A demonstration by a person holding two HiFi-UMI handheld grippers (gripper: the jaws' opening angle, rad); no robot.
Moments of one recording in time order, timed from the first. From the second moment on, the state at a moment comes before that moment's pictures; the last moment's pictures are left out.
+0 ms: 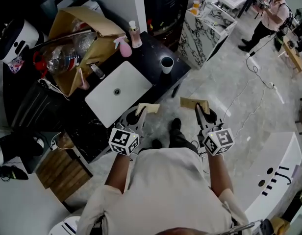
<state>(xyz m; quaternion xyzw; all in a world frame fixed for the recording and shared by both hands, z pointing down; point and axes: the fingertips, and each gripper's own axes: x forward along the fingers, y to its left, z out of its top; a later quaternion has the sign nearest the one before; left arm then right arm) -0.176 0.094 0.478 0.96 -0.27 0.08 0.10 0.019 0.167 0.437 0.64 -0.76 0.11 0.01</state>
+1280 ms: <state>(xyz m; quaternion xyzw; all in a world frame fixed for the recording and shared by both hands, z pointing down) -0.066 -0.085 0.488 0.91 -0.39 0.11 0.13 0.141 -0.061 0.471 0.52 -0.84 0.16 0.02</state>
